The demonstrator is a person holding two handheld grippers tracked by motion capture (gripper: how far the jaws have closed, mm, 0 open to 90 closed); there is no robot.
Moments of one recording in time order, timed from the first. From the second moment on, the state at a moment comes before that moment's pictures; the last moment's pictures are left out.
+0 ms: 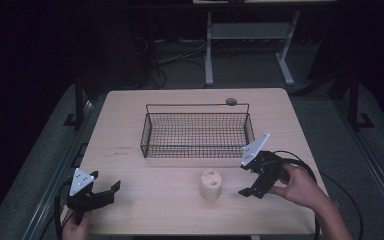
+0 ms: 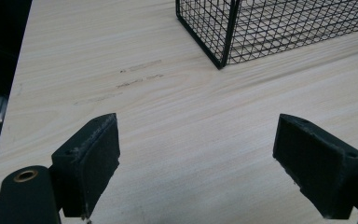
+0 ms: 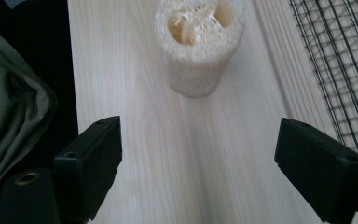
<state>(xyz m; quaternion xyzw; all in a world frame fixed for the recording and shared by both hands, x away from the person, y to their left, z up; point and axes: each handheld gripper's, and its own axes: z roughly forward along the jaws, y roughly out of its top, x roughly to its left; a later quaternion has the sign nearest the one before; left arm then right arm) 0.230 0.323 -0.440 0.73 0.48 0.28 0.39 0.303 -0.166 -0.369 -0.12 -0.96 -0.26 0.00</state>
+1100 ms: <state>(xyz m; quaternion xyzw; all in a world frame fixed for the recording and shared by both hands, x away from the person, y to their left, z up) 0.229 0.324 -0.439 0.73 0.48 0.29 0.40 0.329 -0.084 -0.379 -0.07 -0.98 -0.21 0.03</state>
